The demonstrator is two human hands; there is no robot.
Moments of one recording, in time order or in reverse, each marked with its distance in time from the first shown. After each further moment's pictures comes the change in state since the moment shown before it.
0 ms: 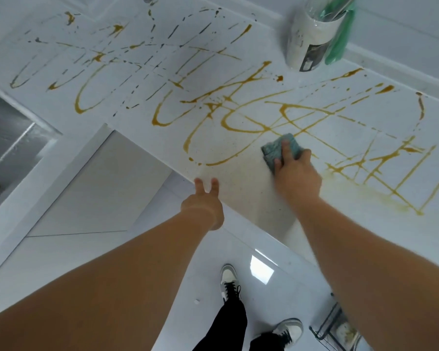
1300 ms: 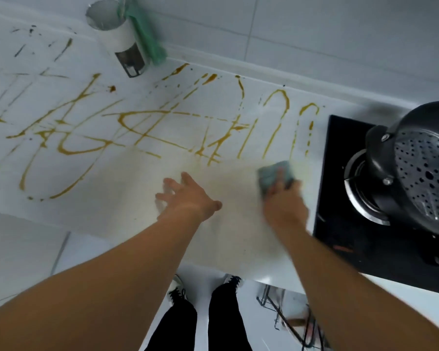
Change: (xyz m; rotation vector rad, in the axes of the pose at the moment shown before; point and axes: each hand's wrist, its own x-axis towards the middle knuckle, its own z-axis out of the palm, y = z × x) left_hand -0.043 0.317 0.023 -0.053 0.109 0.006; right_hand -0.058 0.324 -0.068 0.039 -0.091 0.378
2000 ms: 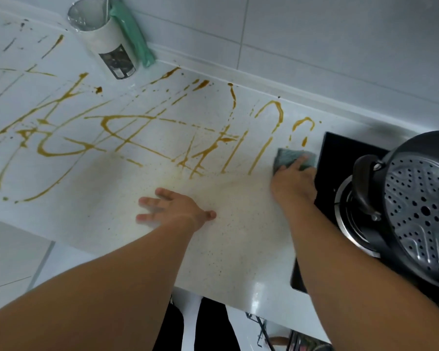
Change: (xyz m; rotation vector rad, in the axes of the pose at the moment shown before) left_hand 0.027 0.046 0.022 -0.122 -0.038 -0.315; right_hand 0.112 0.010 -0.057 0.057 -0.055 0.232
